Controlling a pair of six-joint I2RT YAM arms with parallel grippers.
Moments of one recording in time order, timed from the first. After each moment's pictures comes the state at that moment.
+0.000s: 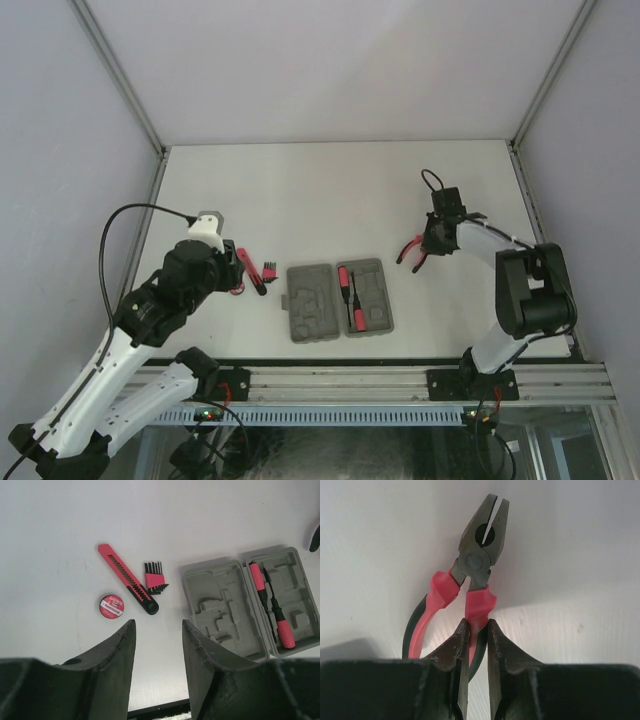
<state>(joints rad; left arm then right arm) -0.60 0.67 0.88 -0.79 -0.31 -0.38 0.15 1.67 0.96 -0.38 0.04 0.43</state>
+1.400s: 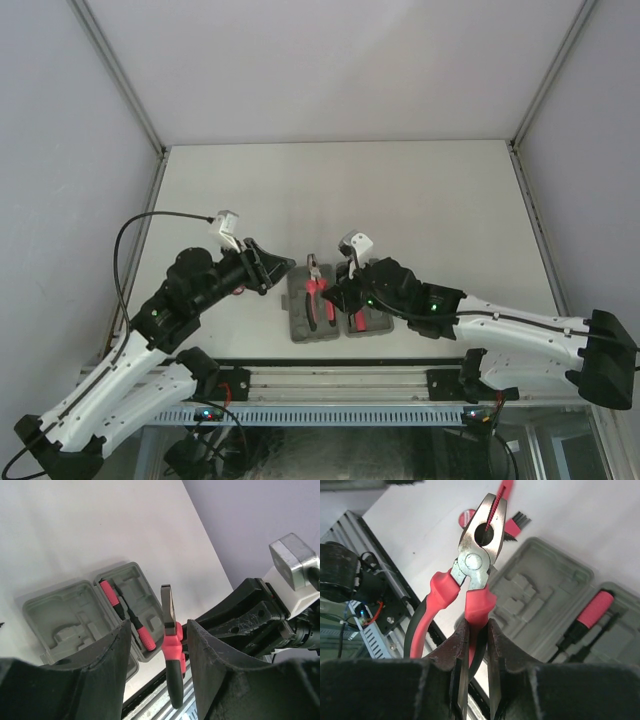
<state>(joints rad) -0.65 0.62 0.69 -0.30 0.11 -0.70 1.11 1.08 0.70 -0.04 0.09 0.41</state>
